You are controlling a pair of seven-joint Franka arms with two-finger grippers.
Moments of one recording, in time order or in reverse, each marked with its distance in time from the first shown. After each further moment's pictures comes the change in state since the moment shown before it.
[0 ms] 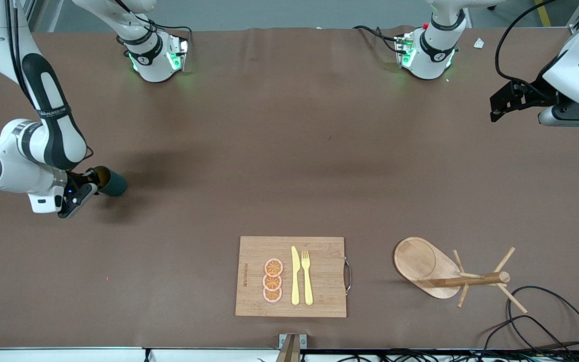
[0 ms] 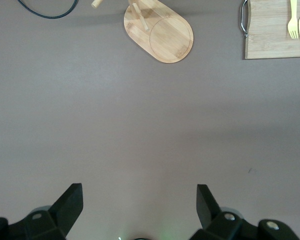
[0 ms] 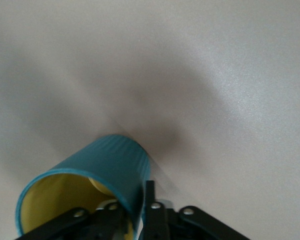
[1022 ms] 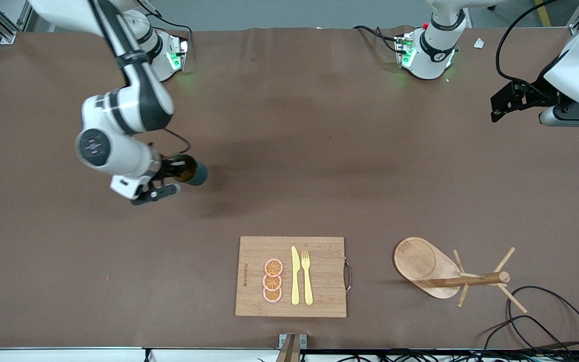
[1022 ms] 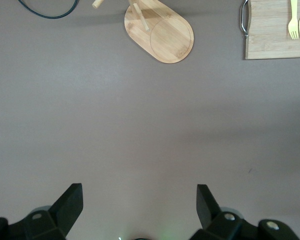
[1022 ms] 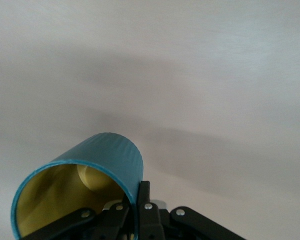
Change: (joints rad) left arm 0.002 0.000 0.000 0.001 0.000 0.000 0.001; right arm 0.557 -0.141 0.023 0.071 0.098 -0.173 1.164
